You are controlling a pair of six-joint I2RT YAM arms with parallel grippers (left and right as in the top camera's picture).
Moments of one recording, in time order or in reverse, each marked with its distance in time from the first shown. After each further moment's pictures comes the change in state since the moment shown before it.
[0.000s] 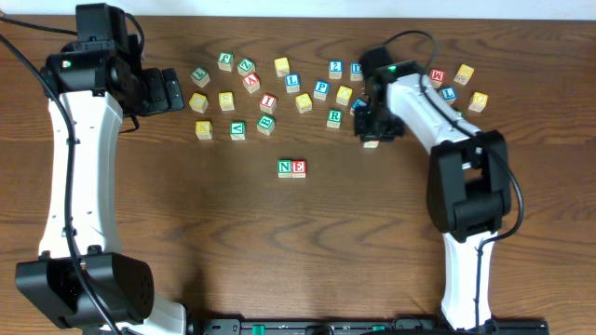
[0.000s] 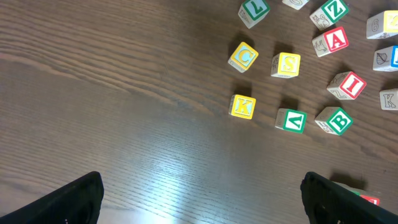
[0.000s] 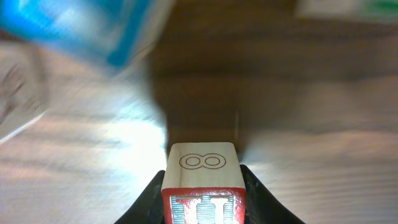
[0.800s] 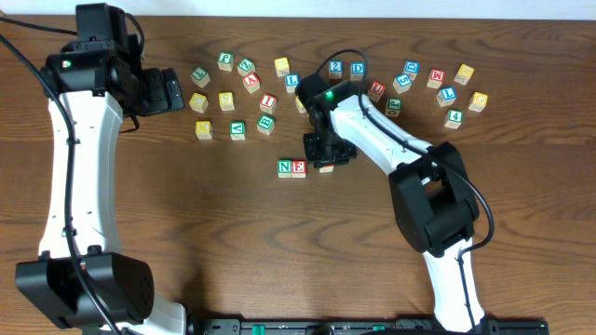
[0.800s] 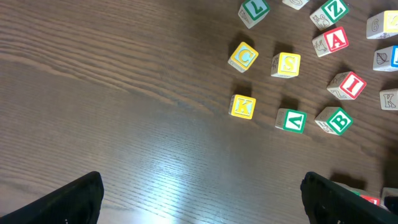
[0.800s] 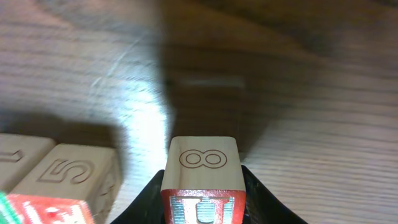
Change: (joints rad) left arm 0.000 0.000 0.000 0.000 0.000 0.000; right arm 0.247 -0.002 0.000 -0.050 -0.061 0.087
